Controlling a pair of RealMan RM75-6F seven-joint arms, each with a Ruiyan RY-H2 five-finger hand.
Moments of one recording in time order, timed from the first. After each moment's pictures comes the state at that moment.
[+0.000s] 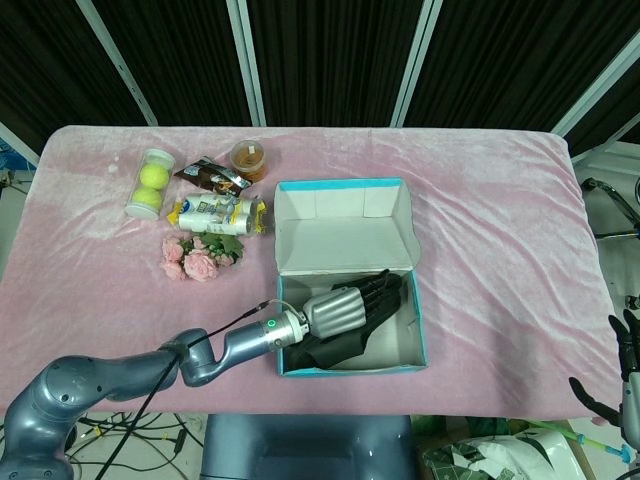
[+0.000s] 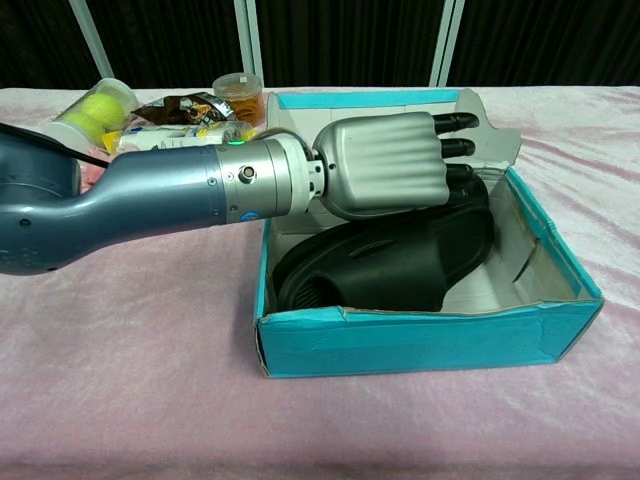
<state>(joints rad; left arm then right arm) -1.16 -1.84 -0.12 -1.04 1.77 0.86 0.72 -0.10 -1.15 0.05 -1.54 -1.55 1.67 0.13</state>
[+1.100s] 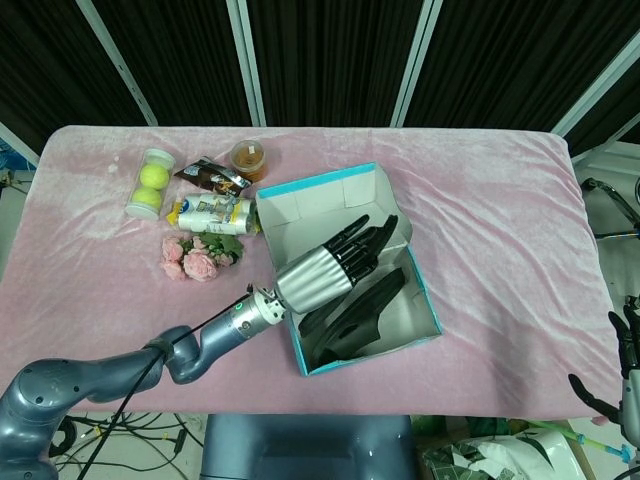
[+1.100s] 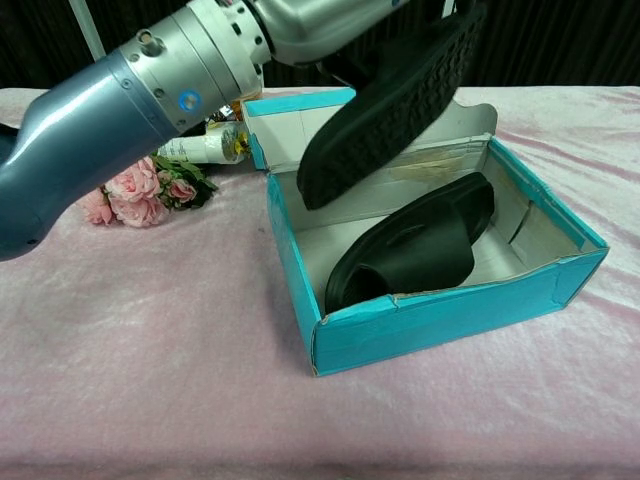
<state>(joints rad) -1.08 -1.77 -0.20 -1.11 1.75 1.30 0.45 -0.09 -1.14 0.06 -1.56 -1.55 1.67 0.12</state>
